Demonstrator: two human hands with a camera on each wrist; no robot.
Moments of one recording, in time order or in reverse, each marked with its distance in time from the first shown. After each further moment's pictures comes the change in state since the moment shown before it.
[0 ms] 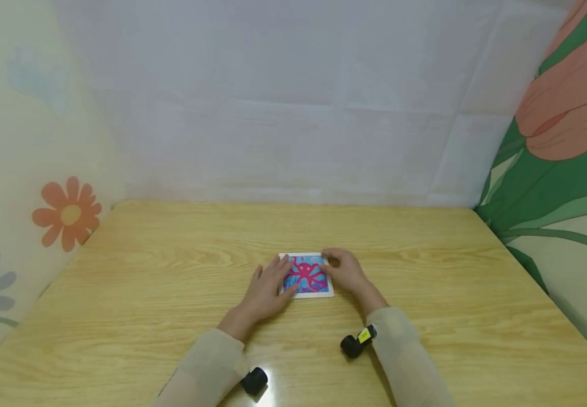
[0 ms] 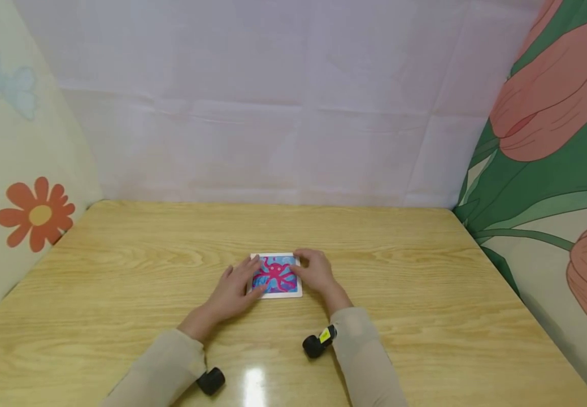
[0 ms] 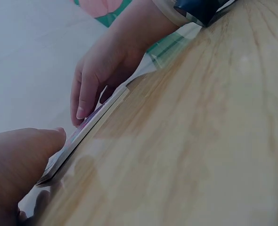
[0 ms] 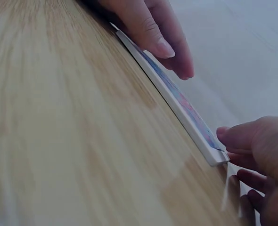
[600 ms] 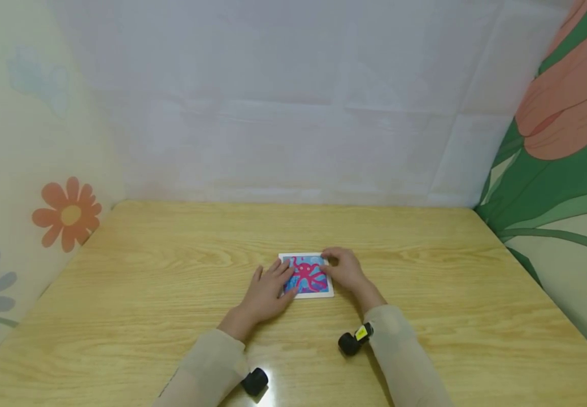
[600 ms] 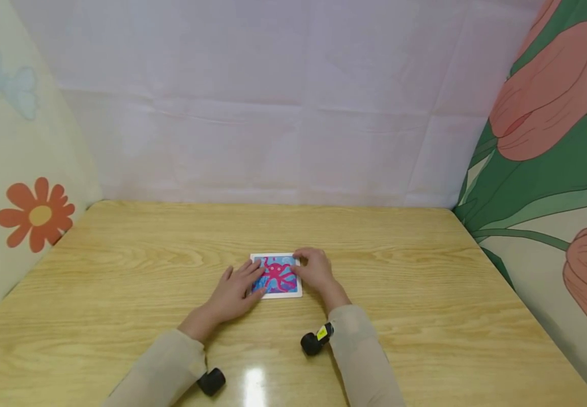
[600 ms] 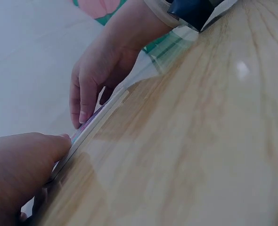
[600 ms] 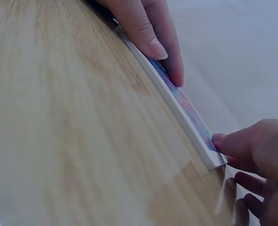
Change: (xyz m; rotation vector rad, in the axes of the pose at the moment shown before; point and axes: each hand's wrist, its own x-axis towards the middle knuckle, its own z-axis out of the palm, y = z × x) left_hand 0.000 -0.001 0.001 0.123 -0.070 0.025; right_hand 0.004 -0.001 0.000 -0.047 0.002 0.025
